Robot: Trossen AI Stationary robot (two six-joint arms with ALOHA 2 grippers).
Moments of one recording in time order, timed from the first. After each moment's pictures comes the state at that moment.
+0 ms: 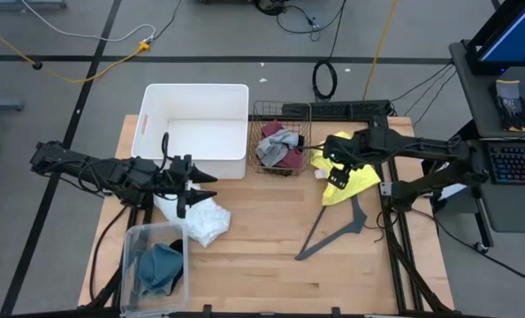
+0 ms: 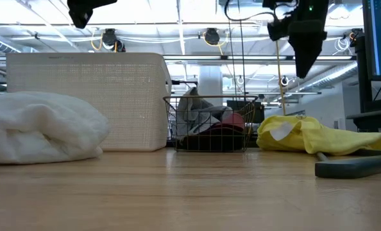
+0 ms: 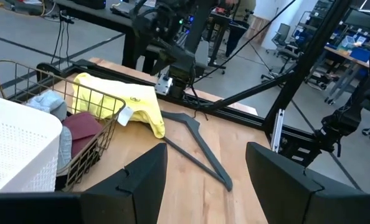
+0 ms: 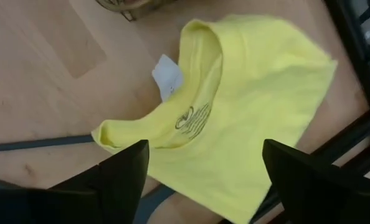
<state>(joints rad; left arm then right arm) -0.24 0.75 0.65 -0.06 -0.24 -0.35 -0.20 1.29 1.22 -1.33 0.24 0.36</state>
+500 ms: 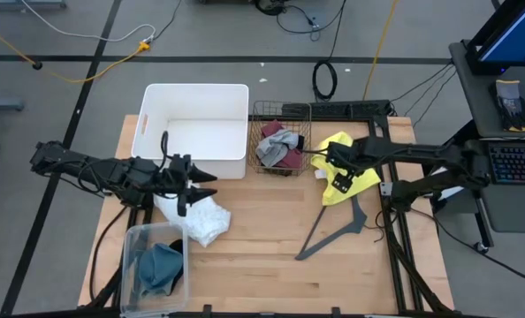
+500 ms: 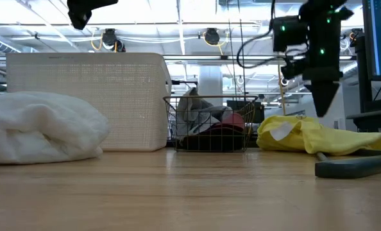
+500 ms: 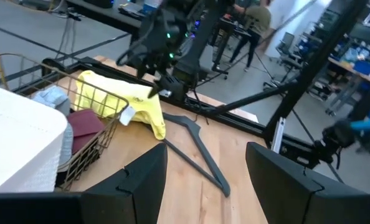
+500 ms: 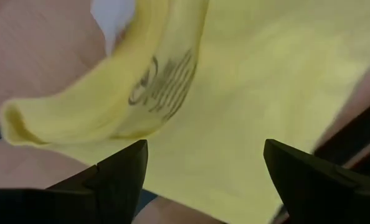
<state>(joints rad) -0.24 0.75 0.65 -0.05 -0.26 -0.40 -0.31 1.25 0.88 -1.15 0.21 0.34</state>
